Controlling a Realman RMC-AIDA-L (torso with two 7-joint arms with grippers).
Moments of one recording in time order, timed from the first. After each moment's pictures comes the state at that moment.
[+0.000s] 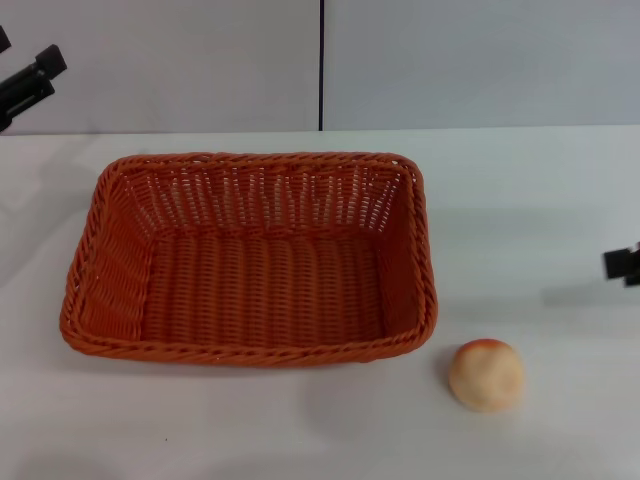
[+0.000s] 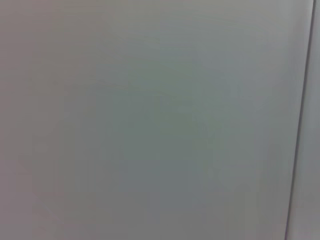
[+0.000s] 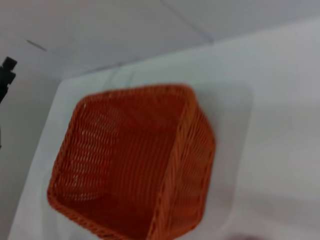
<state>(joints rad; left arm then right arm) -0.23 -2.07 0.77 0.87 1.41 1.28 -1.30 0.54 2.02 -0.50 -1.23 -2.39 -2.08 2.52</state>
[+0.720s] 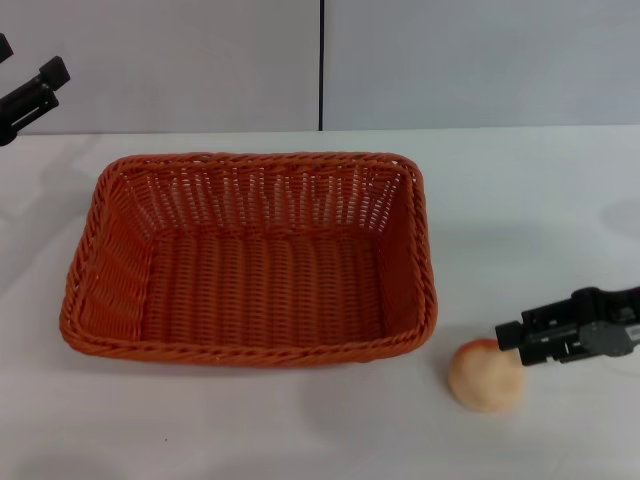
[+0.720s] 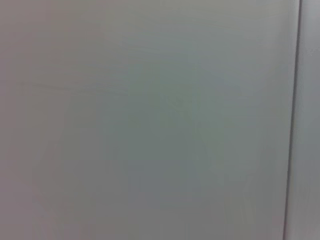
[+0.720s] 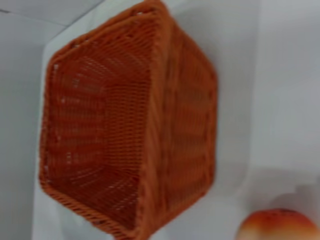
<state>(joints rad) -0.23 -2.06 0.77 0.82 1.37 1.30 -1.21 0.55 2.05 -0.68 -0.84 -2.39 -1.84 2.57</state>
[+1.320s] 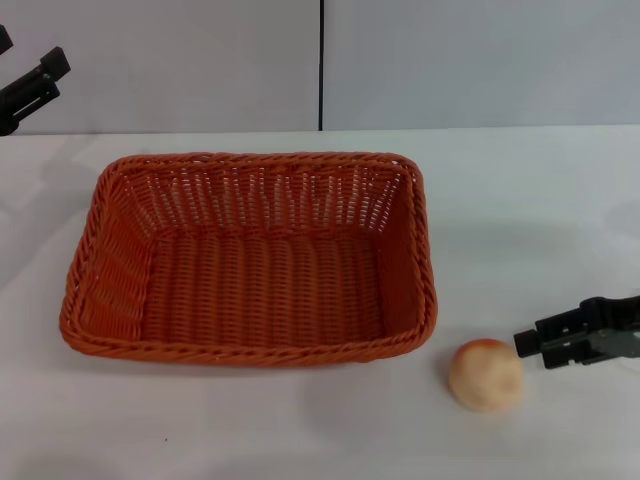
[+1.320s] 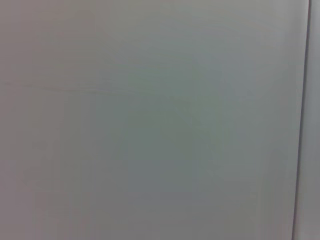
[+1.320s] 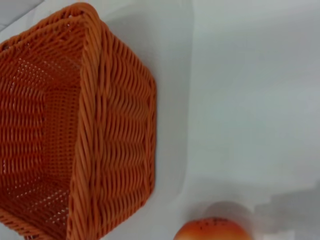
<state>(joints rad) -0.24 -2.06 0.77 0.82 1.37 1.28 -1.21 0.56 2.05 -0.70 -0.86 -2.50 -1.76 2.57</state>
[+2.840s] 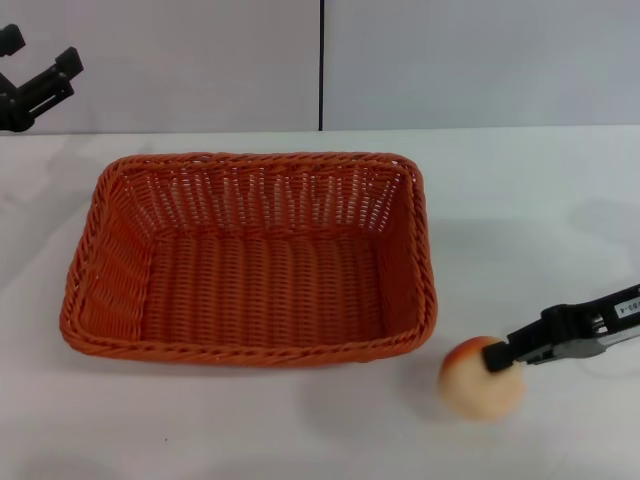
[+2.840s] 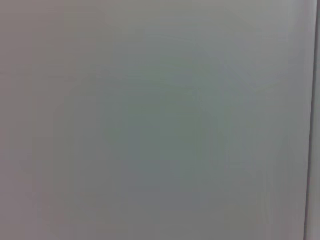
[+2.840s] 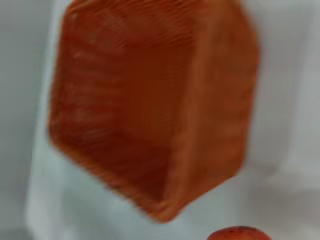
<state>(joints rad) -0.28 -2.06 0.78 0.78 1.38 1.22 -1.16 0.60 2.07 -0.75 -0.84 -2.41 -1.84 2.48</state>
